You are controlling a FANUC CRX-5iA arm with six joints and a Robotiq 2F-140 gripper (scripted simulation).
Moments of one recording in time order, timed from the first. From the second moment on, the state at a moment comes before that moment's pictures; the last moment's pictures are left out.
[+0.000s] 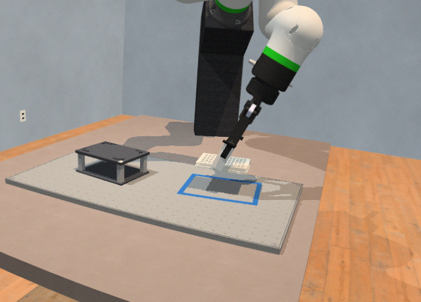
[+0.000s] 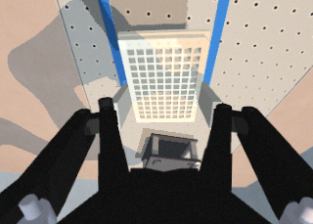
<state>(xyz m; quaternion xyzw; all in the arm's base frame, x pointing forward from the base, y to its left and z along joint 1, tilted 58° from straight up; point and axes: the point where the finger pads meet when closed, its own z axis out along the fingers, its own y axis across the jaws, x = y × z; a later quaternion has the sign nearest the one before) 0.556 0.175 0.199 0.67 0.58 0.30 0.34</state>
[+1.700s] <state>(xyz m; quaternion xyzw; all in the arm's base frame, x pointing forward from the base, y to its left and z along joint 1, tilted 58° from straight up) 0.560 0.084 0.188 0.76 0.51 0.31 0.26</state>
